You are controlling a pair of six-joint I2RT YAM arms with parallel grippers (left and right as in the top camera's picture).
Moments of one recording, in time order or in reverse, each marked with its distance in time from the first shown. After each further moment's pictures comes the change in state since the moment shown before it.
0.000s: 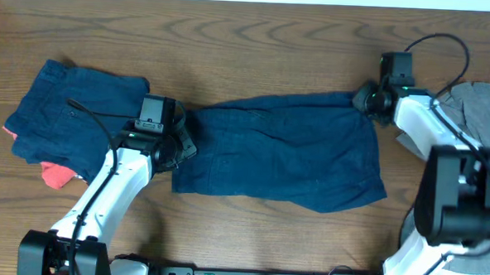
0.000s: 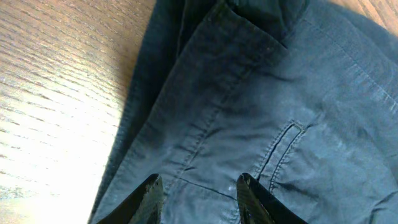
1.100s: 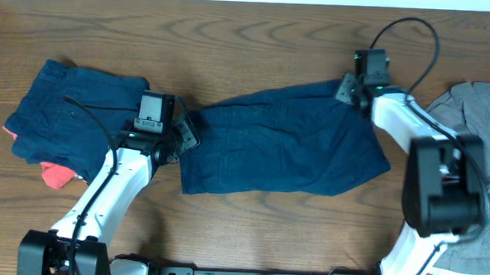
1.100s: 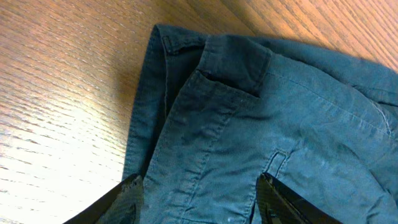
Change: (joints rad) left arm 0.000 0.000 0.000 0.106 -0.032 0.003; right arm 0.094 0.070 0.017 0.131 0.181 -0.149
